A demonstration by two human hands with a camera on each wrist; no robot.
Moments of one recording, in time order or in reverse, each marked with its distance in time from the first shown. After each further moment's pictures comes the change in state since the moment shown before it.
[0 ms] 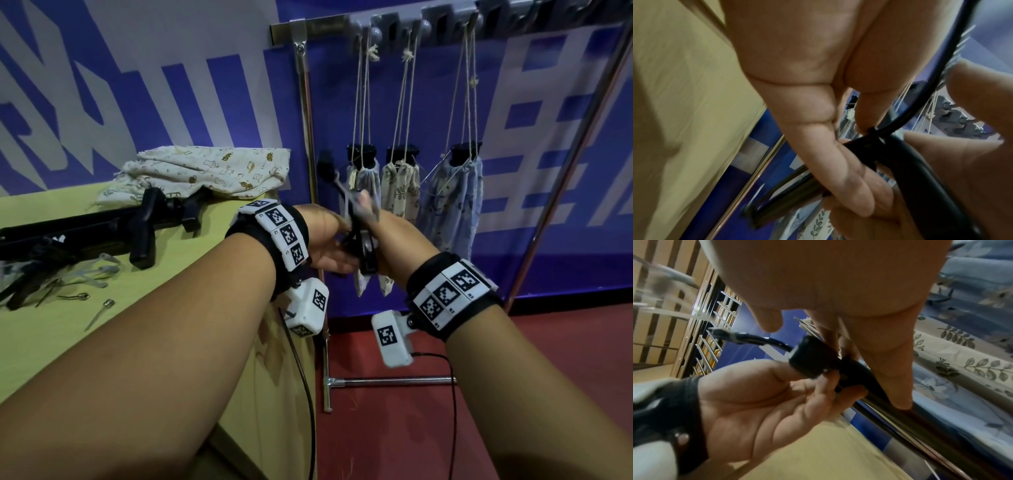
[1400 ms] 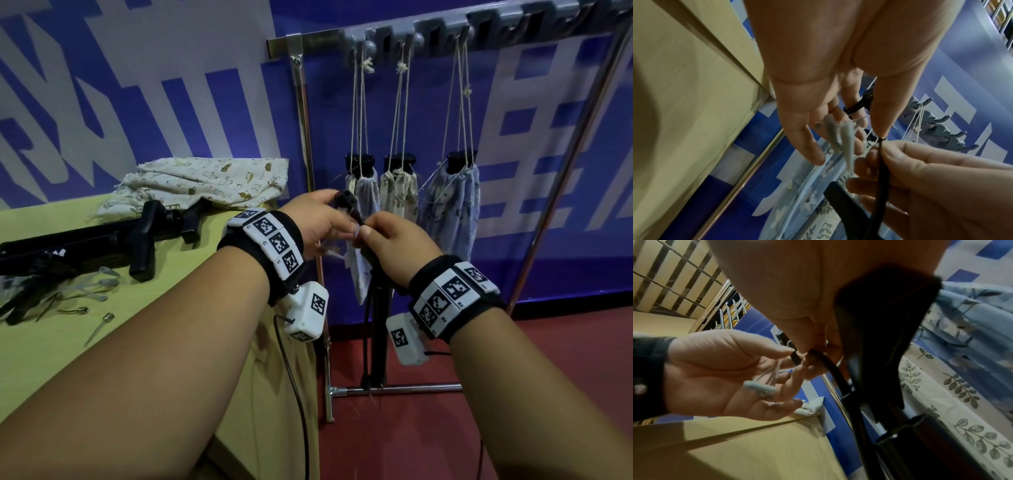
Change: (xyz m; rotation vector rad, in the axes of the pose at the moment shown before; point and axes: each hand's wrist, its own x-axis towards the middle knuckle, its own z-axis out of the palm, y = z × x) left_hand -0.008 0.014 -0.012 -0.064 0.059 0.337; right_hand -0.003 -0.004 -0.015 -0.625 0.167 -0.272
